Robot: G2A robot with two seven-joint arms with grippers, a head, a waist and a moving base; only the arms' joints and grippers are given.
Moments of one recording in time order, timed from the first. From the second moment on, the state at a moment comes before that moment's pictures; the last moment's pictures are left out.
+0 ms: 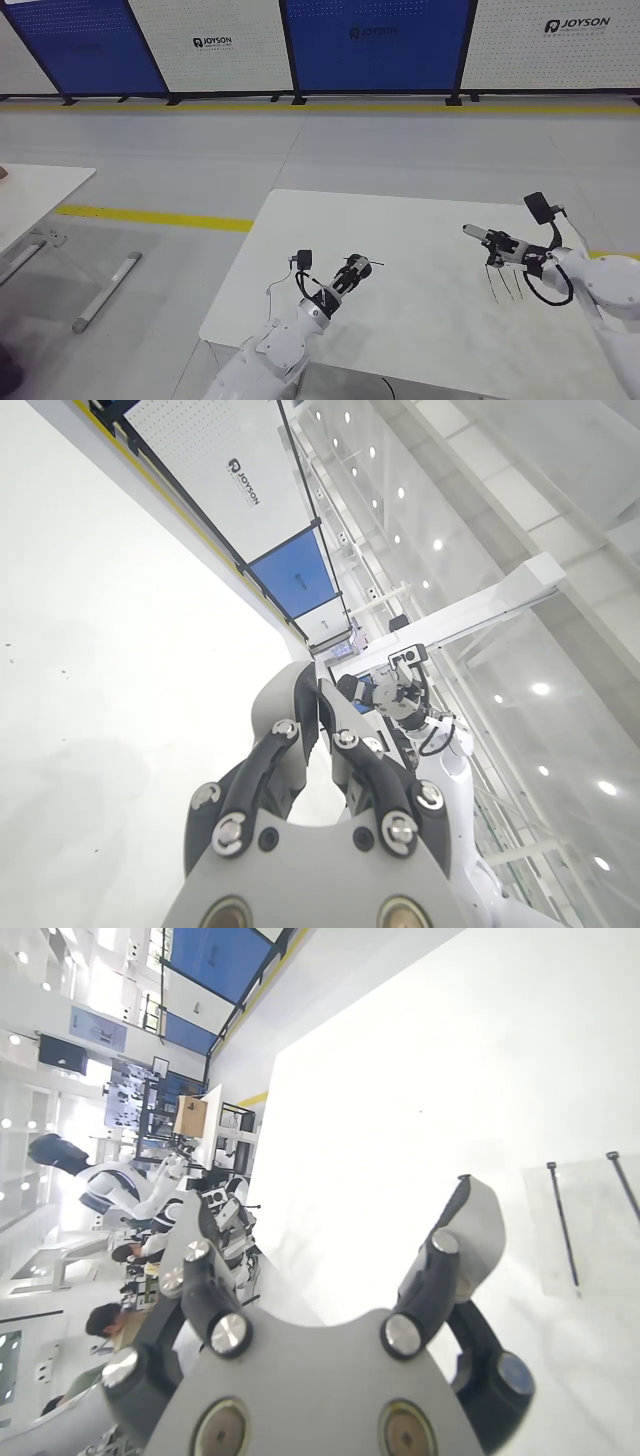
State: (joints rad) left arm 1.49 -1.26 -1.08 -1.56 0.04 -0.30 -0.01; right arm -1.03 -0.94 1.20 -1.52 0.01 0.21 0.88
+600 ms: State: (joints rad) left arm 1.51 -1.24 -1.16 -1.60 -0.24 -0.27 -0.25; right arm -1.03 -0.94 1.20 -1.52 0.01 0.21 0.88
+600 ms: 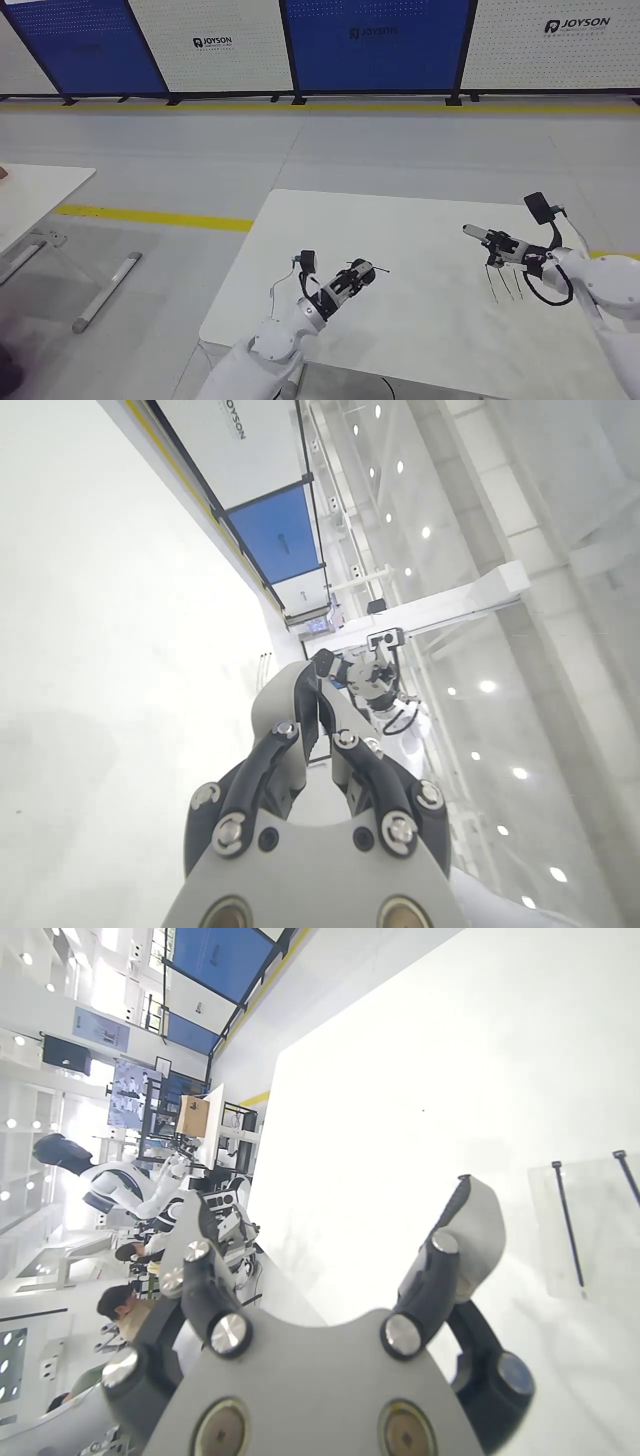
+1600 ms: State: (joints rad) left arm 1.61 -1.24 -1.25 -1.70 -0.07 -0.30 -0.22; right arm -1.03 -0.94 1.20 -1.52 0.01 0.21 0.88
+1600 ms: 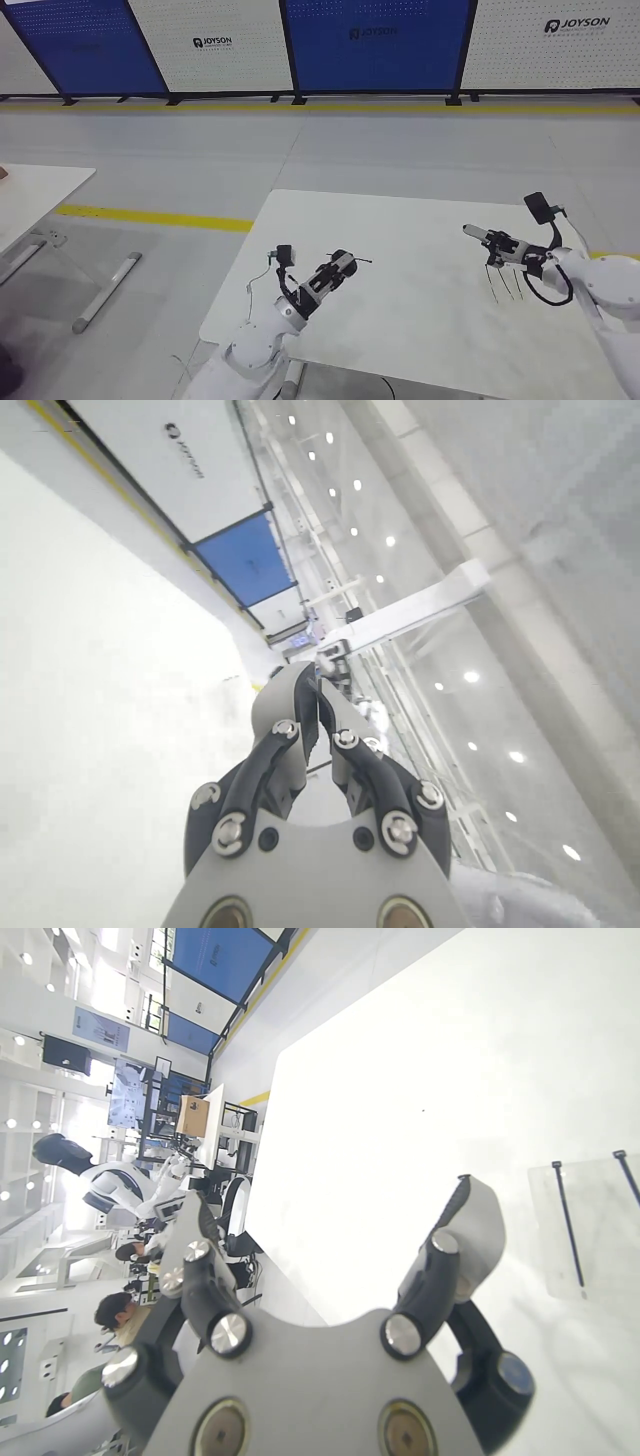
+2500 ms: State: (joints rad) left arm 1.55 -1.25 -1.18 -1.58 -0.04 -0.30 -0.22; right arm -0.85 -0.92 1.10 -1.40 -0.51 0.14 1.11
